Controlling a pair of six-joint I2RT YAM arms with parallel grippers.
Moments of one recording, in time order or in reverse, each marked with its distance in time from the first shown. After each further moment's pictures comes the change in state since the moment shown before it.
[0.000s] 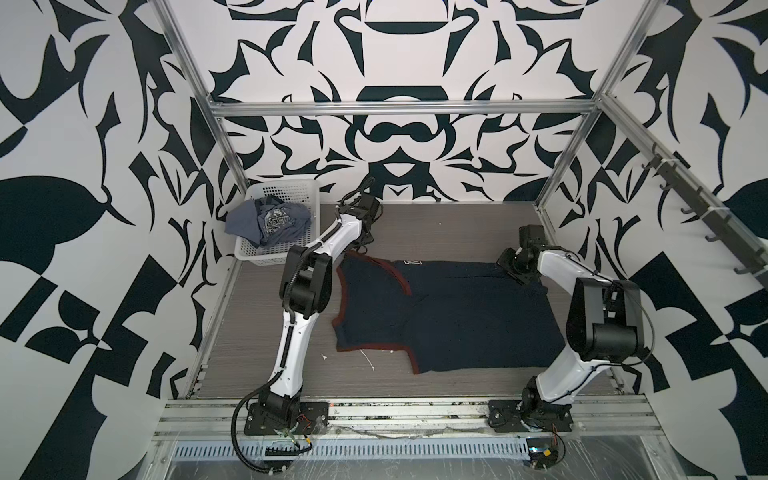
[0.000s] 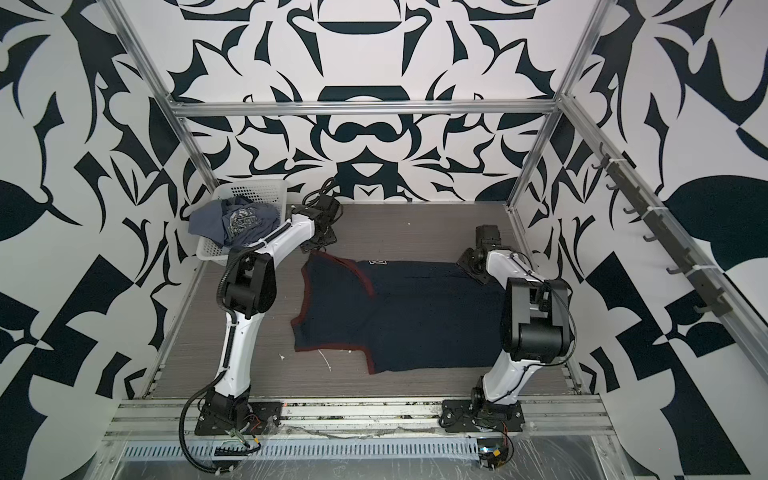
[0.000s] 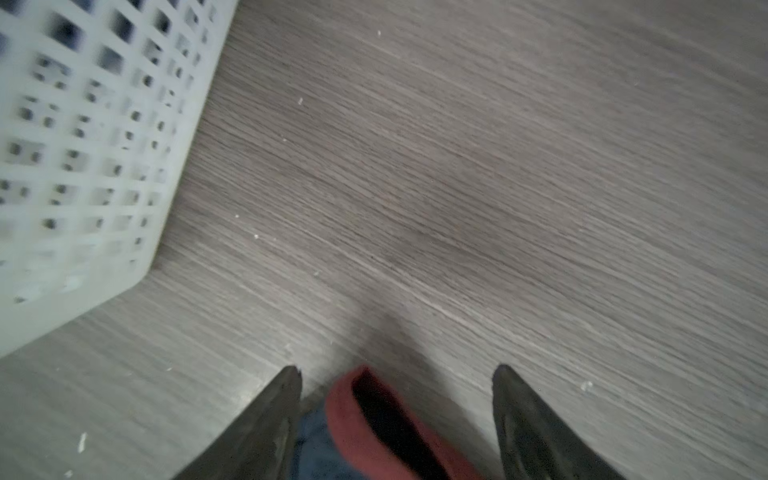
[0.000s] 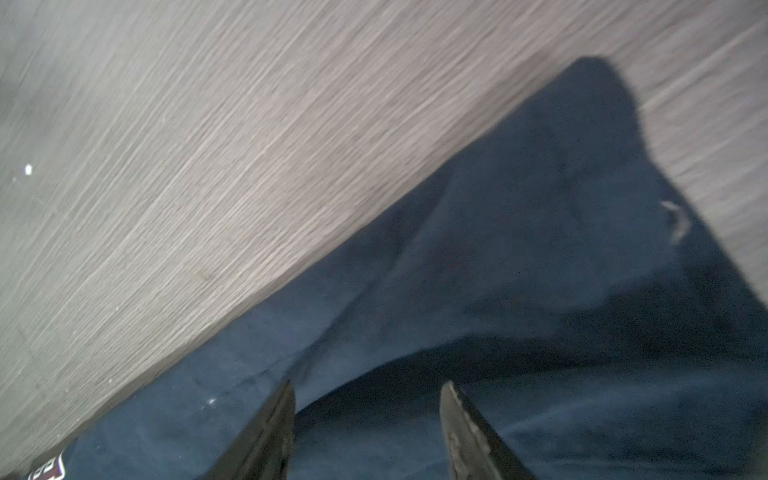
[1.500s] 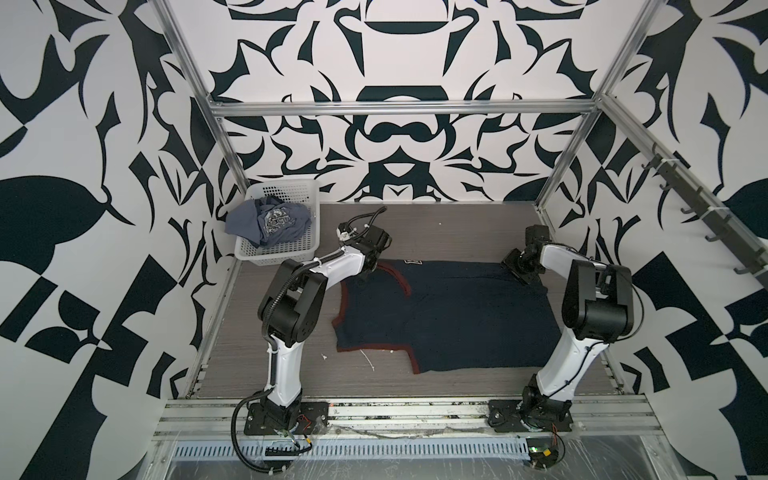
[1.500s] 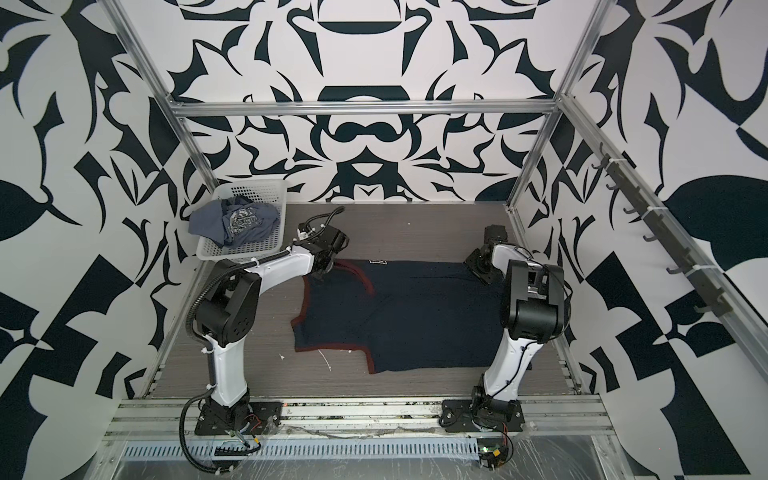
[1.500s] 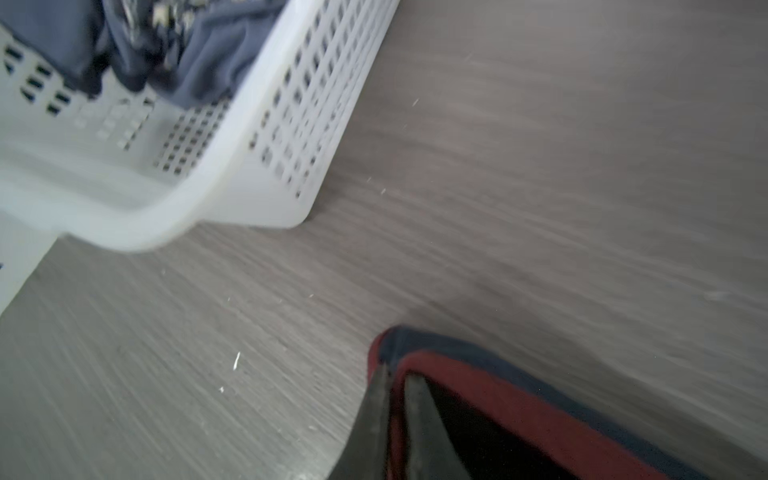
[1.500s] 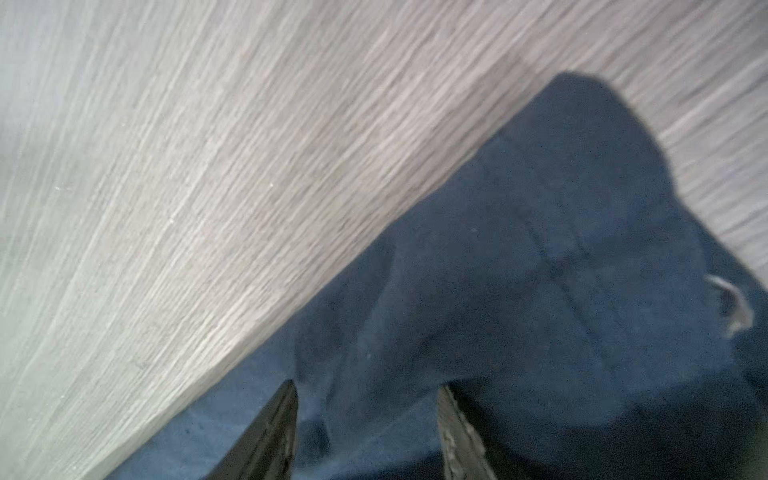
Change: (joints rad) left arm -0.131 -0.343 -0.664 0.365 -0.369 -0.005; right arm -0.104 0.176 0.091 -0.002 -0.051 0.045
